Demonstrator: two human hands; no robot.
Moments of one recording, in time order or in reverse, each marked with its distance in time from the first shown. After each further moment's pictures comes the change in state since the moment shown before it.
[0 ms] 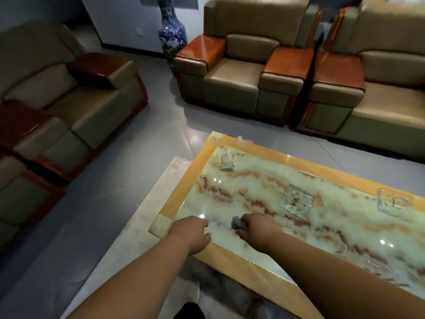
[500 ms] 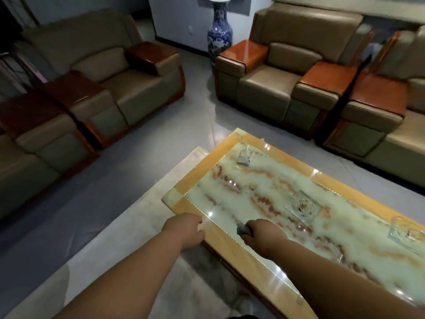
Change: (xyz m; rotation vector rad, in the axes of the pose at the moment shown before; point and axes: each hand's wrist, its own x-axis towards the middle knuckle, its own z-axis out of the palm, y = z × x) left_hand -0.113 0.032 0.057 -0.193 0.057 -0.229; right_hand -0.079 0.032 0.031 -0.107 -0.075 -0.185
